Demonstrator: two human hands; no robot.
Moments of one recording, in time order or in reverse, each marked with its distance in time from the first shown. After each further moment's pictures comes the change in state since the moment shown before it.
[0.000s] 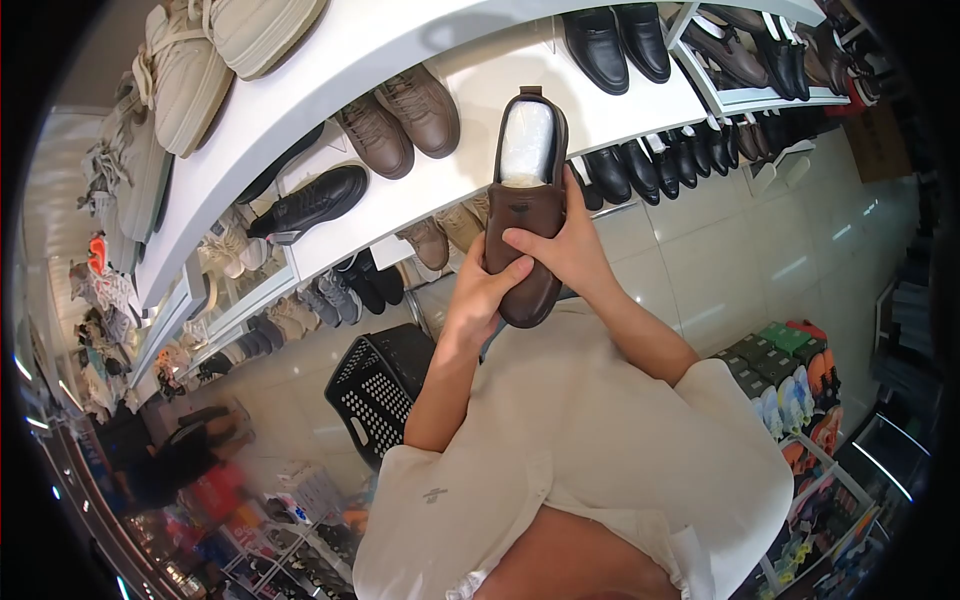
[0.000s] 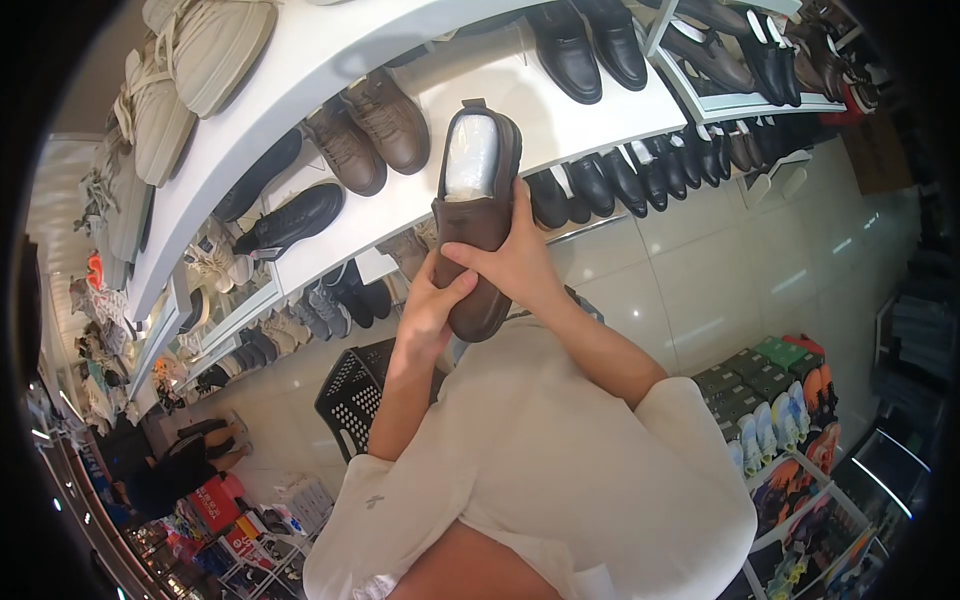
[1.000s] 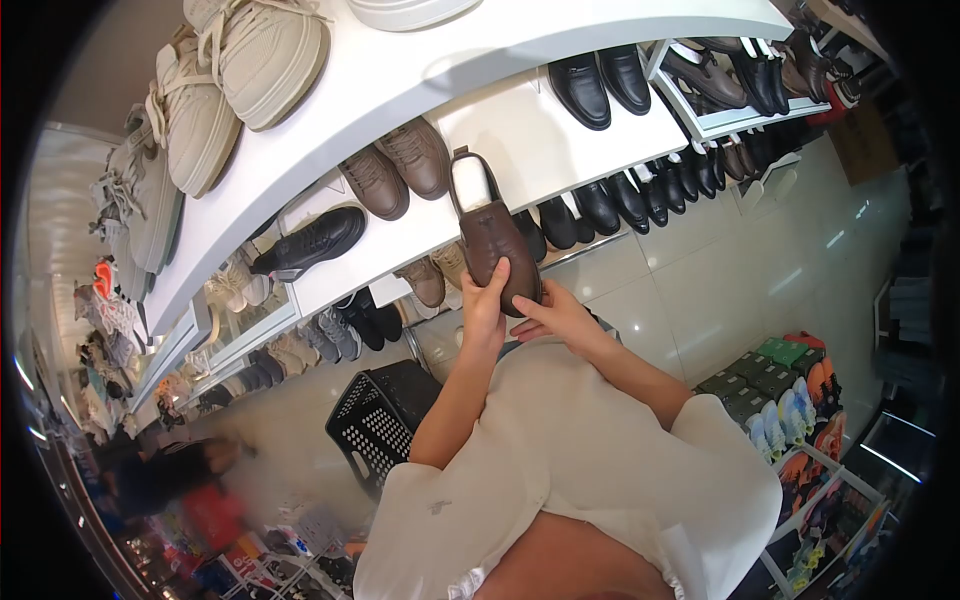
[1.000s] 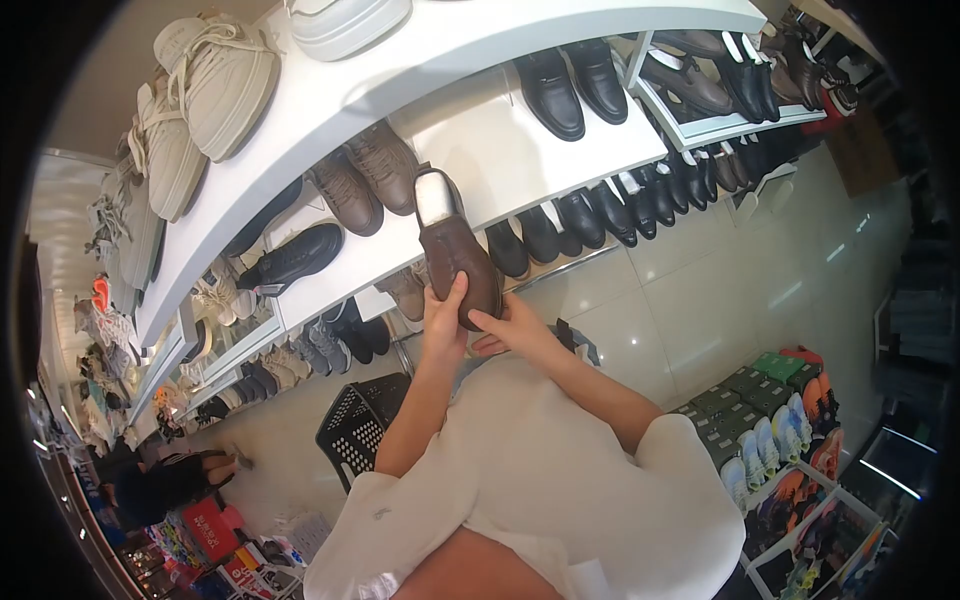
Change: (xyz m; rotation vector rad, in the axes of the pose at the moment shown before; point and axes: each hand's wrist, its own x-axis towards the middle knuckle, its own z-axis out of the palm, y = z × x) left_hand 0.053 -0.050 -0.014 -0.159 0.109 0.181; right_hand -0.037 0.038 -0.018 0.361 -0.298 0.661
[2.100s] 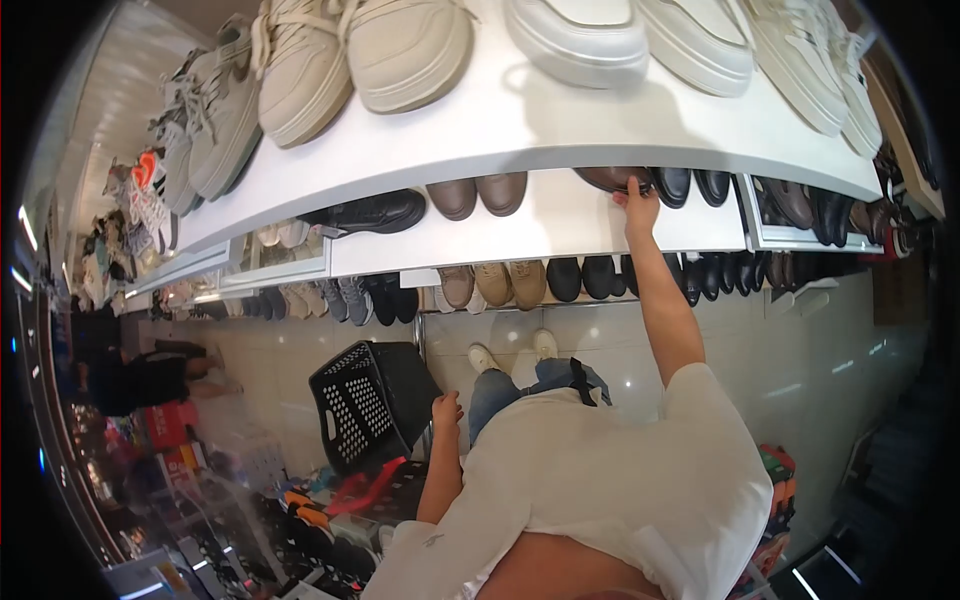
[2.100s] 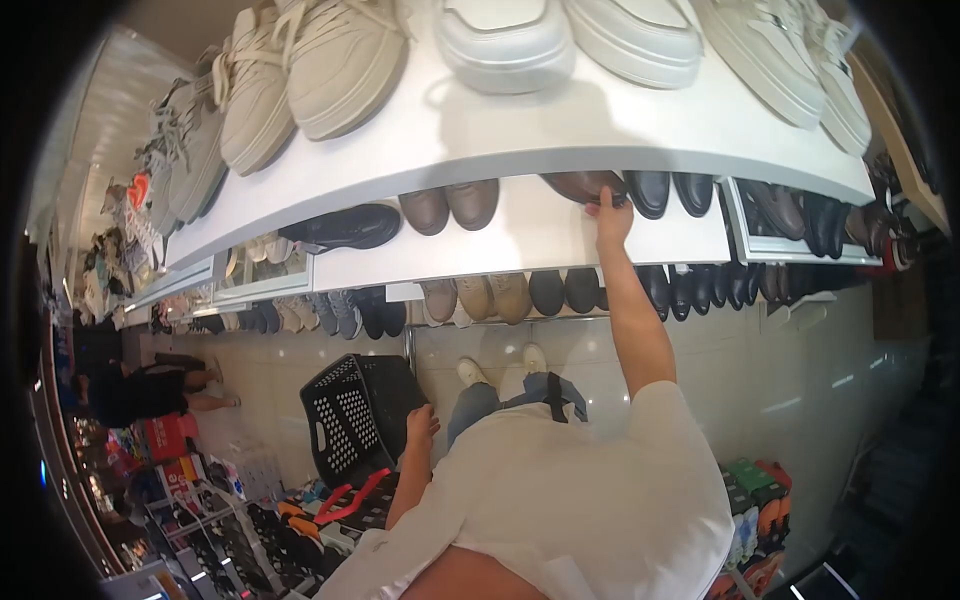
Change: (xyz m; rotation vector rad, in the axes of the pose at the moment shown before) left_hand -0.141 -0.119 -0.212 0.203 1.044 -0.424; right_hand 0.273 -0.111 -0.146 0.107 0.581 -0.704
